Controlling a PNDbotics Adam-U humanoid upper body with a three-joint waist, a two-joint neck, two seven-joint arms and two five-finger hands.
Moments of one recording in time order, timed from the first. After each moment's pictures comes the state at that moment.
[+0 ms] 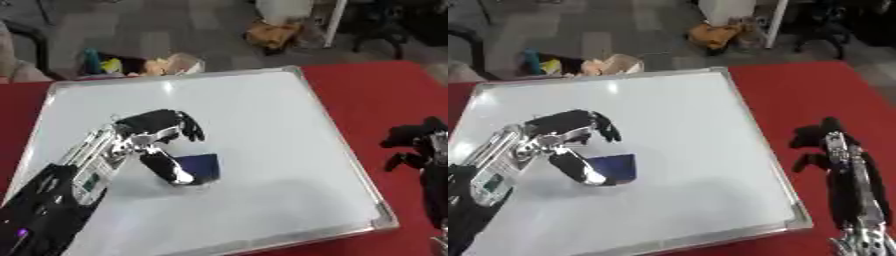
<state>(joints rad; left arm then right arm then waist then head) -0.89 0.30 -0.43 -1.22 -0.77 -0.14 -0.53 -0.06 -0.39 0.07 -1.98 -0.08 -0.04 -0.35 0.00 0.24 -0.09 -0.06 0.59</state>
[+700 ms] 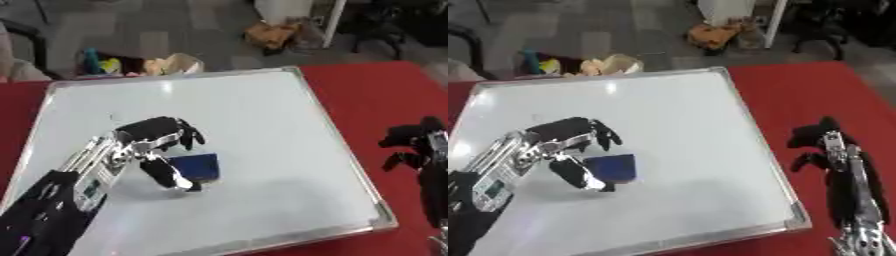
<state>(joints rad) -0.87 0.30 -0.43 -1.22 -0.77 -0.14 -0.53 -0.06 -0.39 0.07 -1.98 -0.08 -0.04 -0.35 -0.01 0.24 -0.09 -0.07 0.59</state>
